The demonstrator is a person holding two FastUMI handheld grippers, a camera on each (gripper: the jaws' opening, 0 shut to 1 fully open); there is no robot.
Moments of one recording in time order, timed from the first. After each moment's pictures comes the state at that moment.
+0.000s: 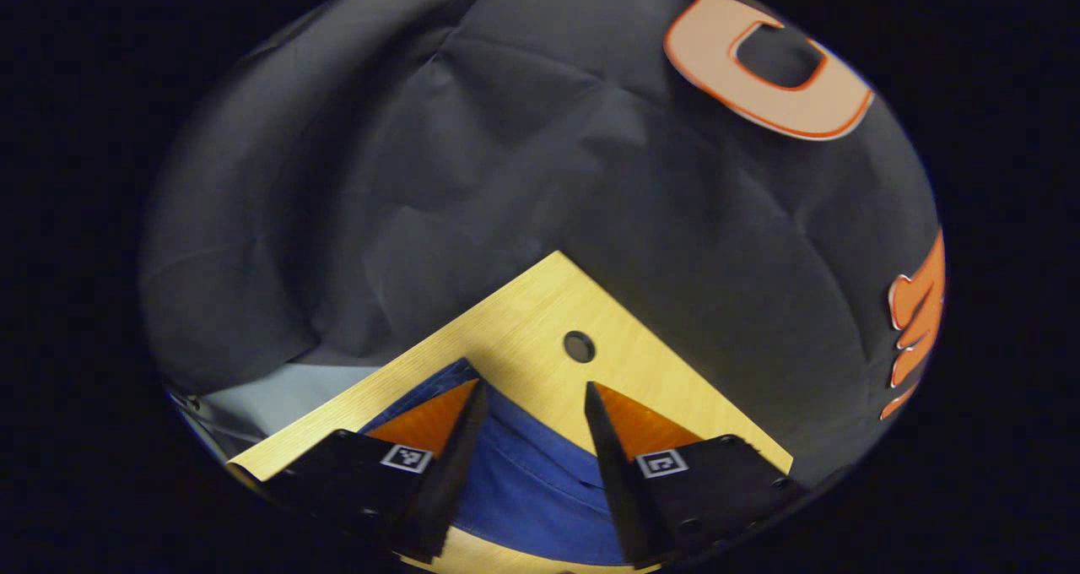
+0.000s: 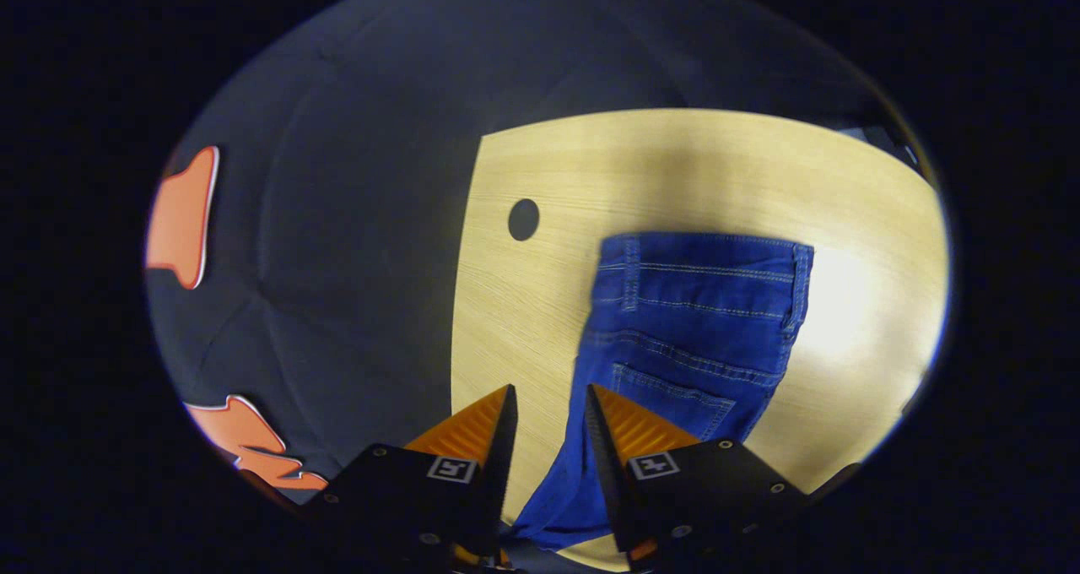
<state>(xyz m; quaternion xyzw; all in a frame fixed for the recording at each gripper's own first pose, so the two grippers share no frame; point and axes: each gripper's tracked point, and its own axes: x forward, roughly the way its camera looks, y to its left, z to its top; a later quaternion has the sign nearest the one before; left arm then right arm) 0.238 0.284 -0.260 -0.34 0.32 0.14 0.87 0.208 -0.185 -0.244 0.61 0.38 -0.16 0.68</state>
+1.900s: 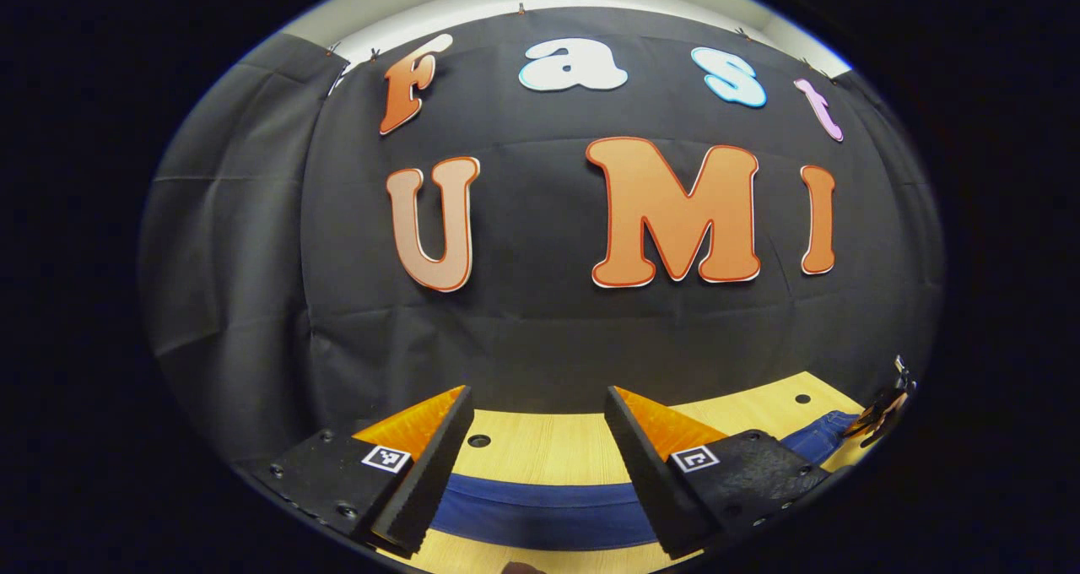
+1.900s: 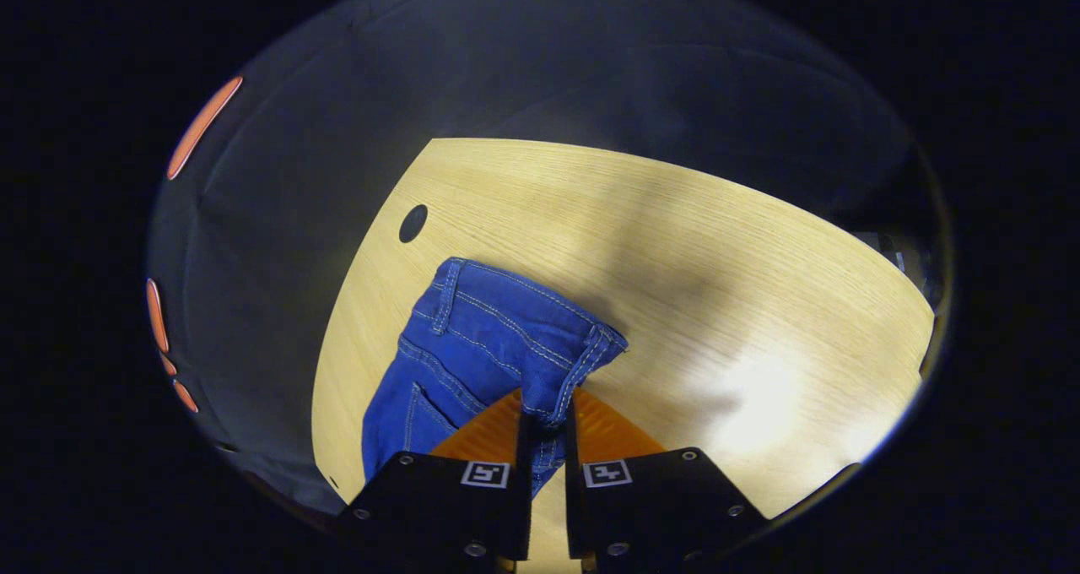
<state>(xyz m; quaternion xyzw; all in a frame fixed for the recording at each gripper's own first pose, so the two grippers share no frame) 0.101 0.084 -0.008 -0.03 0.06 0.04 1.00 0.137 -0.229 -0.366 0.45 0.41 -0.20 0.77</state>
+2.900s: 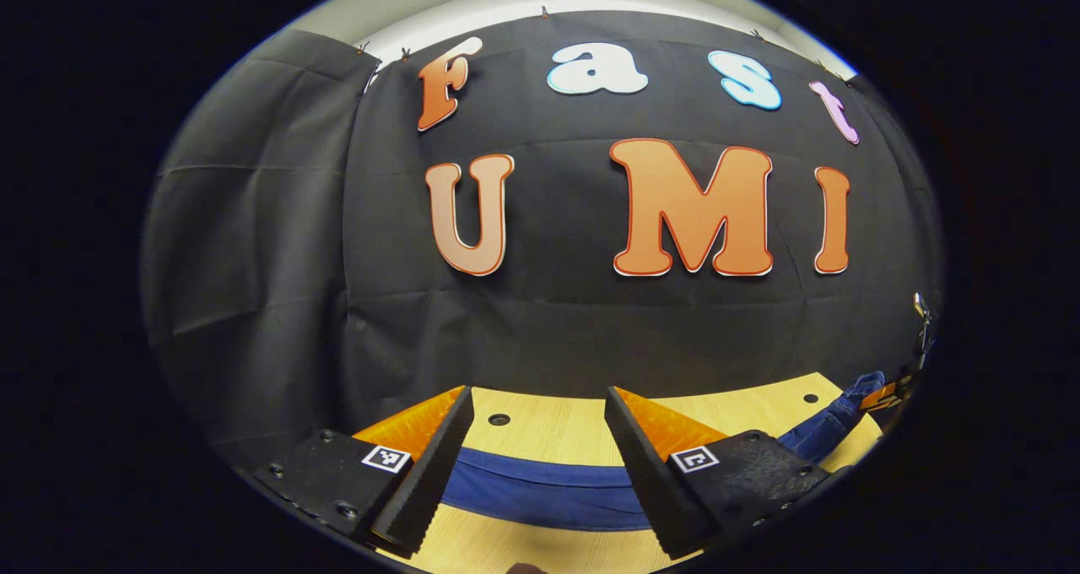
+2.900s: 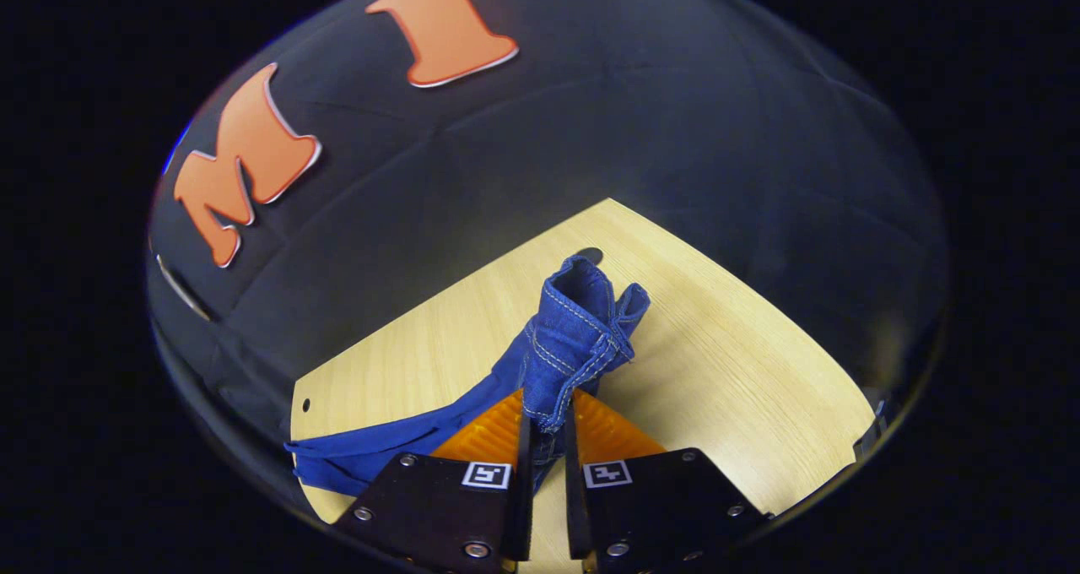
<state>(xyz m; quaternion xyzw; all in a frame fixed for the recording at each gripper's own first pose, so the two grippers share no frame) 0.037 0.082 -0.022 -0.04 0.07 0.09 0.99 0.131 -0.149 -0.223 0.25 0.31 -0.08 0.92</state>
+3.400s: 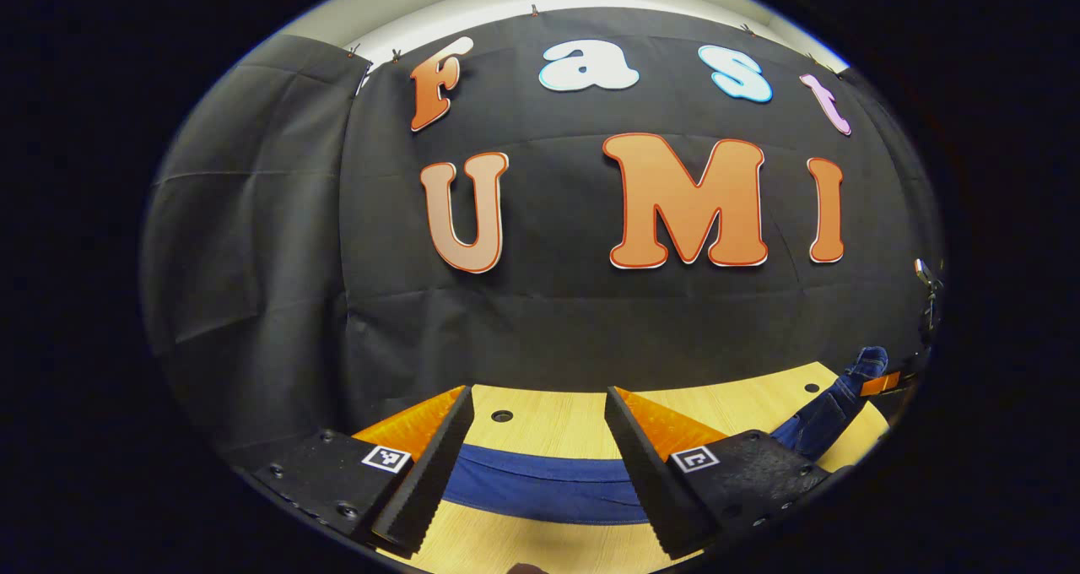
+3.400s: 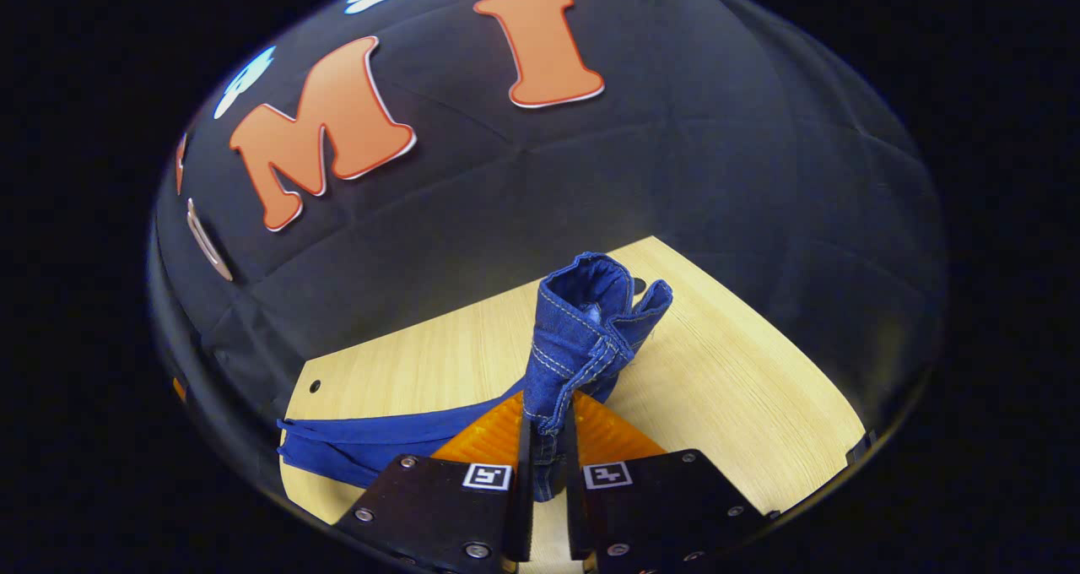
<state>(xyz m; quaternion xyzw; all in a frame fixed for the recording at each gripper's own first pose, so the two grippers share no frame) 0.038 0.088 -0.028 -0.03 0.07 0.08 0.99 0.114 -0.098 -0.174 0.19 0.25 -0.06 0.95</state>
